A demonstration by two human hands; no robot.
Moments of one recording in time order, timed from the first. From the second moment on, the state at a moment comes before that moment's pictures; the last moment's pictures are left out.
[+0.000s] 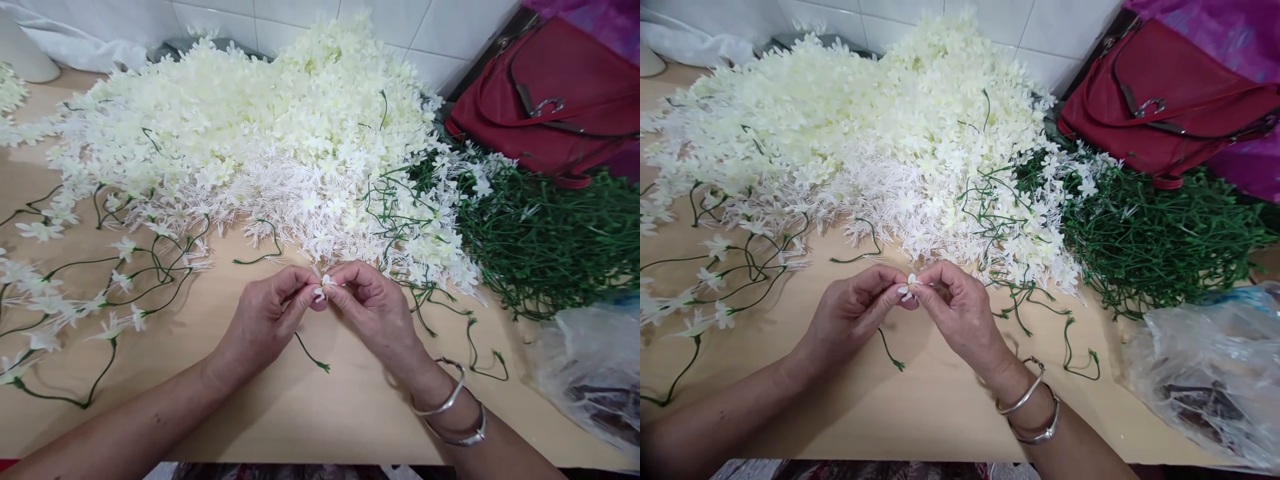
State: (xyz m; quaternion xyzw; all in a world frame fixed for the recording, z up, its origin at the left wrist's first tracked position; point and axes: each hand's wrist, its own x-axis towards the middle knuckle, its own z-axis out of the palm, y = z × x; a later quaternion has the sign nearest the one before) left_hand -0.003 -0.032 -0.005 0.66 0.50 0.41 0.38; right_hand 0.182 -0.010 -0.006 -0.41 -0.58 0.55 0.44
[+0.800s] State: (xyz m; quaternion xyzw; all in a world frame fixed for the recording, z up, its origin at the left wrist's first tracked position) left_hand -0.003 -0.028 0.007 0.76 0.41 0.40 0.31; right_hand 0.198 0.001 0.005 -0.39 -0.56 0.58 0.44
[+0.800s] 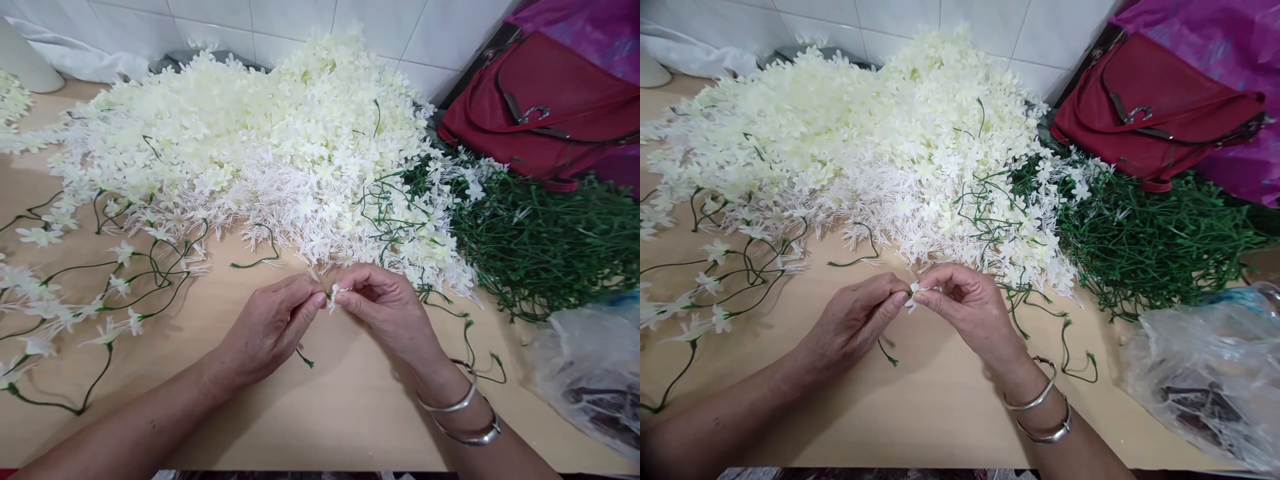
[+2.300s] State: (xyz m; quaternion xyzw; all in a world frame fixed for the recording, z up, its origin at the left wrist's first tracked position) left_hand -0.005 -0.031 0.009 0.73 0.45 0.35 0.38; right_hand 0.196 0.002 0.009 -0.37 -0.57 0.63 0.37
